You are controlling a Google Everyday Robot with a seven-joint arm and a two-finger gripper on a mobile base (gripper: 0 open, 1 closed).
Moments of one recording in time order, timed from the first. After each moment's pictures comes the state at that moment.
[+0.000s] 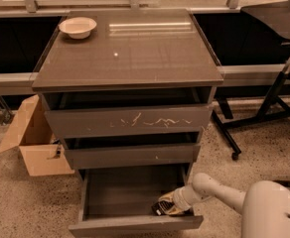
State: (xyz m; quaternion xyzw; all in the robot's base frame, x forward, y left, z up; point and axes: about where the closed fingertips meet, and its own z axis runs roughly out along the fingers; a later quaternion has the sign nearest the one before) arm 0.523 -0.121 0.181 -0.85 0.42 0.14 0.28
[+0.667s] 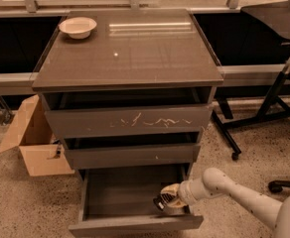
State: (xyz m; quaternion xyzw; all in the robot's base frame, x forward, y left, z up) arm 0.526 -0.128 0.264 -0.85 0.37 0.11 0.34
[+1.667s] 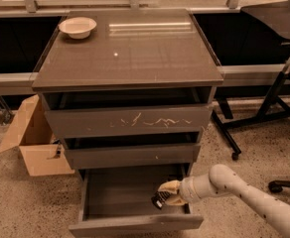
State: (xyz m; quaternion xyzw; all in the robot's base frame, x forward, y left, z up) arm 0.508 -0.112 0.341 -0.86 0.30 0.10 0.40
